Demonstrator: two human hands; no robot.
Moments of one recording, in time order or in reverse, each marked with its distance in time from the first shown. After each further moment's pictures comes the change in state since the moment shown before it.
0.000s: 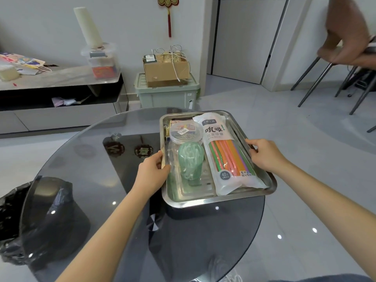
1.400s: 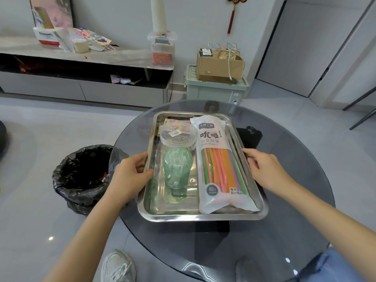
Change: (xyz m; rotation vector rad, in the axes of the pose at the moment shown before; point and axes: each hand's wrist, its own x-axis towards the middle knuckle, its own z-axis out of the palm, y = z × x) left_hand -0.086 -0.093 -0.160 -0.099 0.180 -0.111; right_hand -0.050 -0.142 0.089 -0.057 -0.177 -0.265
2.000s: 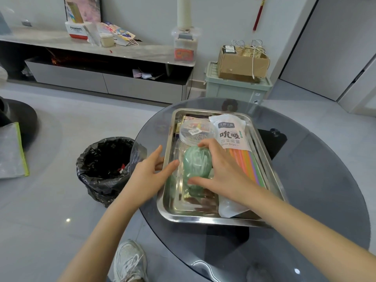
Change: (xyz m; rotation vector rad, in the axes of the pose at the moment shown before) left_hand -0.014 0.000 -0.005 -0.008 -0.032 -0.058; right_hand 0.000 -0.113 0.058 0.202 -0.138 -0.457
